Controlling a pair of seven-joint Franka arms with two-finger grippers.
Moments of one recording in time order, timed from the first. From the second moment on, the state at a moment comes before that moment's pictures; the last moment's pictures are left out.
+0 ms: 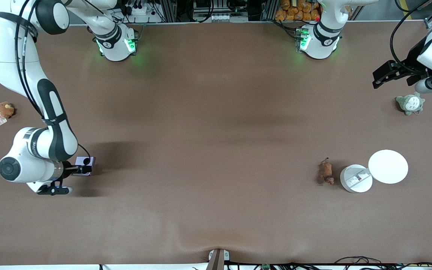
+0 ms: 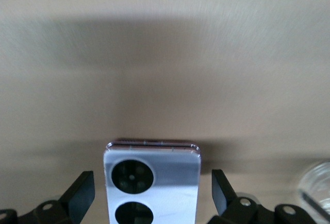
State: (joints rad) left arm -0.04 -0.10 -0.08 -1.65 0.02 1.52 -0.19; right arm -0.07 0.76 -0.06 -1.52 0.04 2.12 -0.14
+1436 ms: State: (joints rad) left arm -0.04 -0.11 -0.08 -1.69 0.02 1.53 -0.18; right arm 0.08 0.33 -0.04 -1.06 0.03 1.27 0.13
